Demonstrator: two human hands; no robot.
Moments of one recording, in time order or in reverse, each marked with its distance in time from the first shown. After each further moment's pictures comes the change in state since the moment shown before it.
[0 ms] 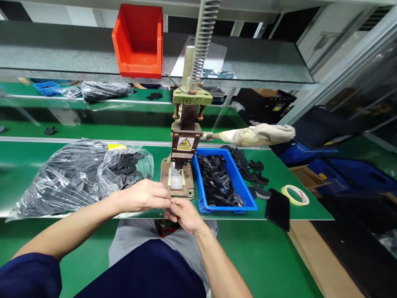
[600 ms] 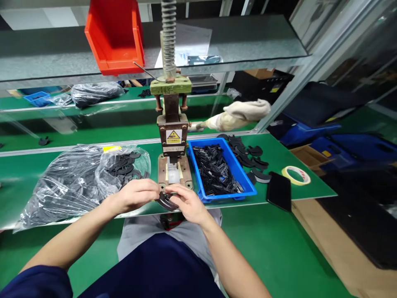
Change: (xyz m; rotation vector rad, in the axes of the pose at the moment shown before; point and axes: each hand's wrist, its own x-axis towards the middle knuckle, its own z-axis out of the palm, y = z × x) left_hand -0.016 0.000 0.013 -0.226 0.225 -0.095; right_hand -0.011 -0.032 -0.013 -0.339 0.115 -0.338
